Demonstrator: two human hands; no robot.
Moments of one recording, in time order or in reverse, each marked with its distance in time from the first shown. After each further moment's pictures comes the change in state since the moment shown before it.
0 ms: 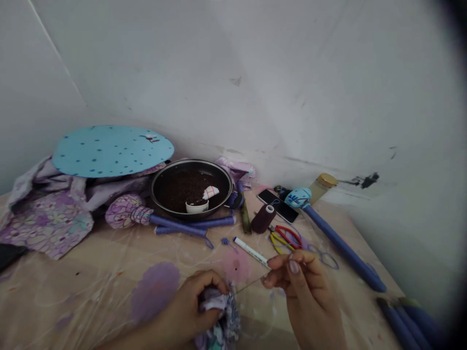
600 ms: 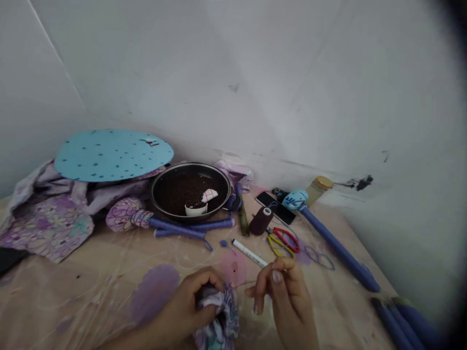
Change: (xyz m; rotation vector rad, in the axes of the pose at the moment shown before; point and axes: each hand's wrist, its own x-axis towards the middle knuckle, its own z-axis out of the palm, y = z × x) left_hand 0.001 -0.007 -0.004 -0.092 0.010 0.132; right_hand -0.011 0.021 0.007 -0.050 -0.103 0.001
